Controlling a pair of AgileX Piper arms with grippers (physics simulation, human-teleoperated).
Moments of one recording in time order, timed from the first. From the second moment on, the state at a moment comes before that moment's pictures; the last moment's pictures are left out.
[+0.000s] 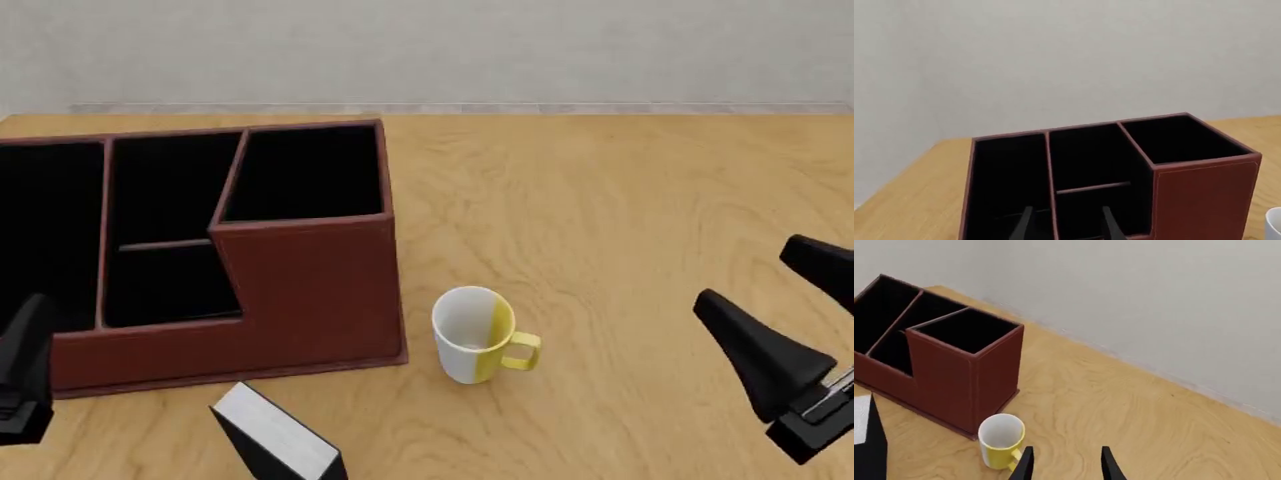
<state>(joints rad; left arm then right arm) 0.02 0.00 -0.03 -0.03 0.10 0.46 0.25 -0.28 0.15 -0.21</state>
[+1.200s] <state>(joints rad) 0.06 0.00 -0.04 -0.08 0.11 1.20 1.24 -0.73 -0.04 -0.17</state>
